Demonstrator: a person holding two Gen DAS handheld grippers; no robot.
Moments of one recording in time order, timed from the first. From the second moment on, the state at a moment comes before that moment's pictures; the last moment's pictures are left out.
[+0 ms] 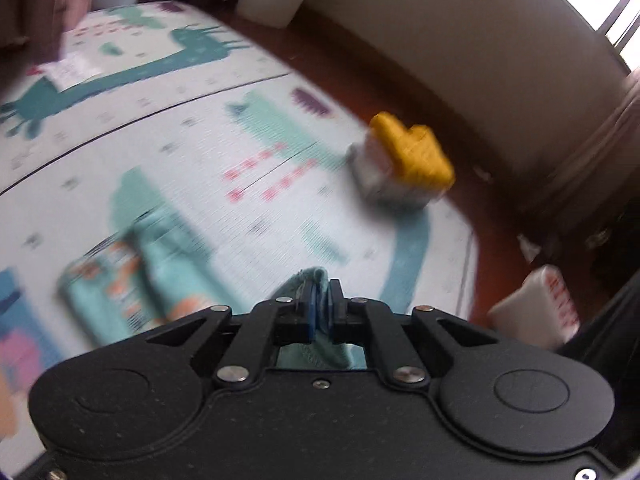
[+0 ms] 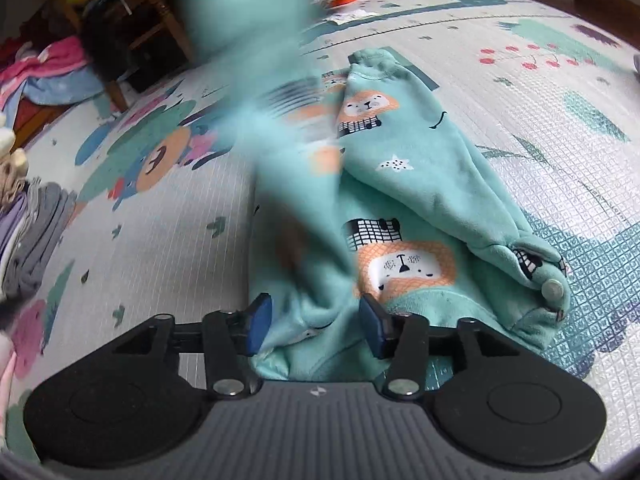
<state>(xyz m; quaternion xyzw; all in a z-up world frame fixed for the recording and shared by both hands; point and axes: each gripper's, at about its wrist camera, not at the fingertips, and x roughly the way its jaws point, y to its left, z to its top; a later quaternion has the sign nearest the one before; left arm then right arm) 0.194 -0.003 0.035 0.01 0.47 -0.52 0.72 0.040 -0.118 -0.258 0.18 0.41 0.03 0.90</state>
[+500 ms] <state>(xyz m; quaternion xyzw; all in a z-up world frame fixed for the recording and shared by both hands) 0.223 -0.037 -0.025 0.00 0.53 -0.46 0.71 0.032 -0.143 -0.264 0.23 0.40 0.02 0.89</state>
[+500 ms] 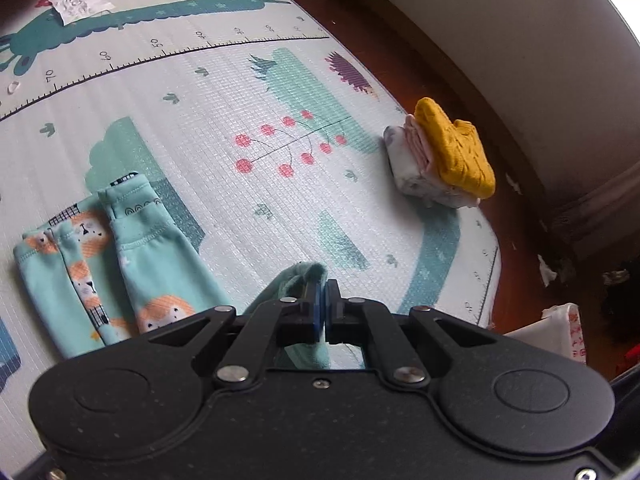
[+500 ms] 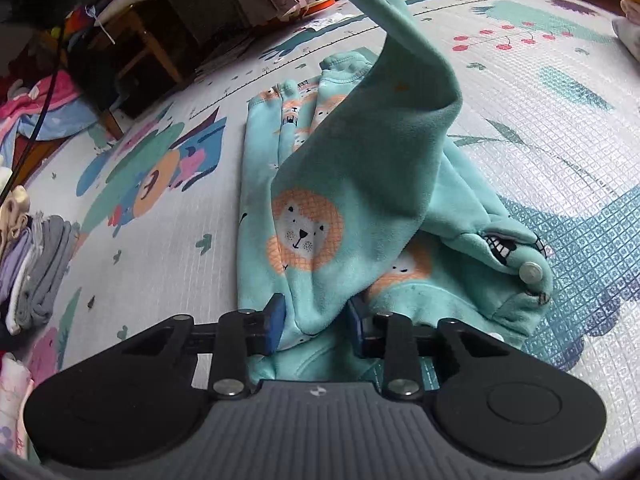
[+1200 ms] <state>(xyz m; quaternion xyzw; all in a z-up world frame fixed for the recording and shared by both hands) 0.248 0.063 0.017 0.08 0.48 -0.53 0.70 0.090 -0.083 -0.254 -0.01 0.37 0.13 0.92</state>
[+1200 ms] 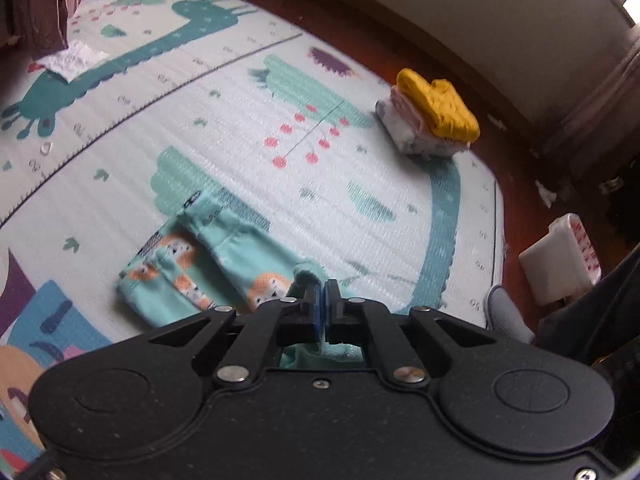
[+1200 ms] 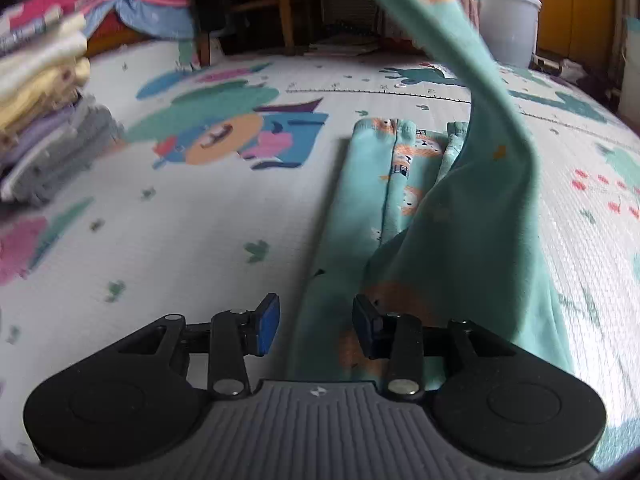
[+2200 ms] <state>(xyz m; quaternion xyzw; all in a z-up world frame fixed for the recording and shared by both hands) 0.268 -0.009 -0.087 0.50 0.39 -0.44 0.64 0.041 -0.029 -0.273 -0.10 0.37 0.12 0.92</state>
